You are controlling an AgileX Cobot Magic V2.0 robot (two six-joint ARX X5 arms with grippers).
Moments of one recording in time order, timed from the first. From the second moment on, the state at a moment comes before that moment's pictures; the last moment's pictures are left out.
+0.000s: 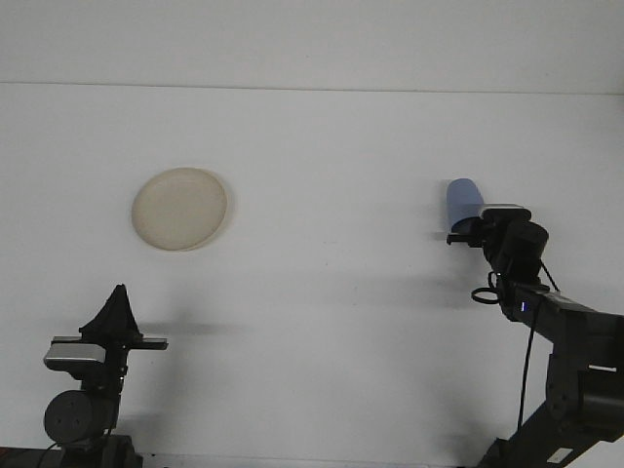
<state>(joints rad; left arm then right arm) -0.01 0.01 0.03 0.29 -0.04 -0.02 -0.13 1.77 0.79 0.59 -0.16 -0.02</state>
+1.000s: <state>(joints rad) -0.01 0.01 0.03 0.29 -0.04 -0.02 0.41 1.01 1.15 -0.78 0.08 0.23</state>
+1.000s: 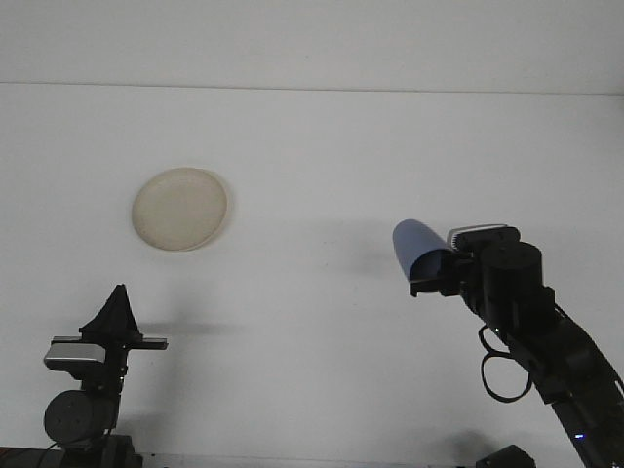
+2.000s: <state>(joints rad) -0.01 0.01 0.03 0.29 -0.04 -0.02 0.79 1.80 1.67 -1.34 -0.03 0.31</state>
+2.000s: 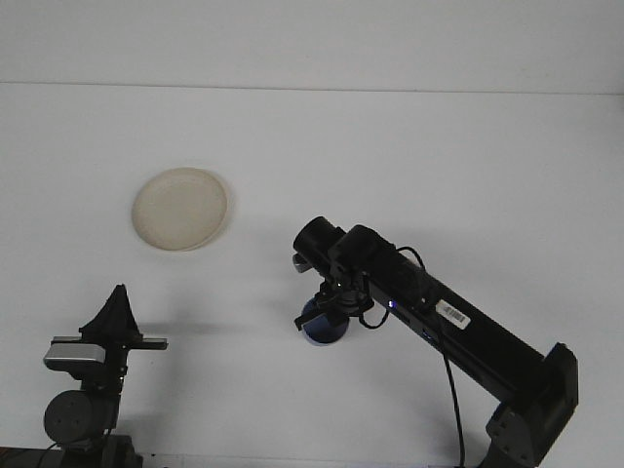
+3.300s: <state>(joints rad) -0.01 0.01 0.03 0.29 -0.04 -0.02 0.79 1.90 1.67 -1.34 -0.06 0.24</state>
